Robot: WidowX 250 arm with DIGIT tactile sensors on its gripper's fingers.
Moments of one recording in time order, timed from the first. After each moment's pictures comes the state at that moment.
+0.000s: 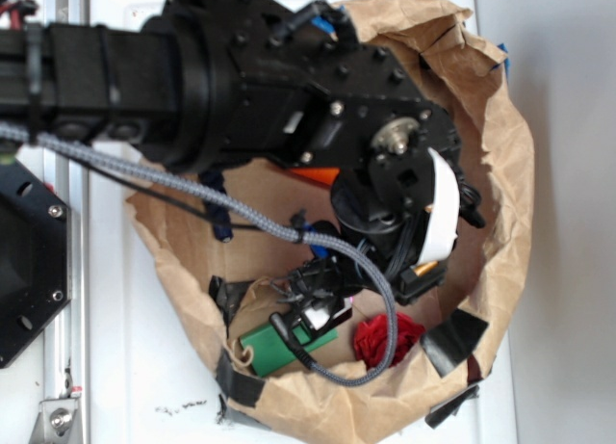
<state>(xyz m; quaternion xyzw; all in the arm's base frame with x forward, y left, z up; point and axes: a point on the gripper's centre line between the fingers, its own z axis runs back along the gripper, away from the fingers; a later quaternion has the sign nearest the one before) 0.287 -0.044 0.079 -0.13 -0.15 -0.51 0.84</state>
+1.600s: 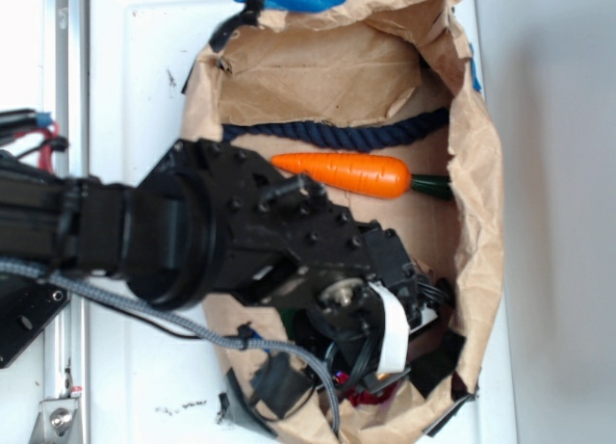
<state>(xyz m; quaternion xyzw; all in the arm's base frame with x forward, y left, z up) 0.279 -0.096 0.036 -0.09 -0.18 -0.54 0.82</state>
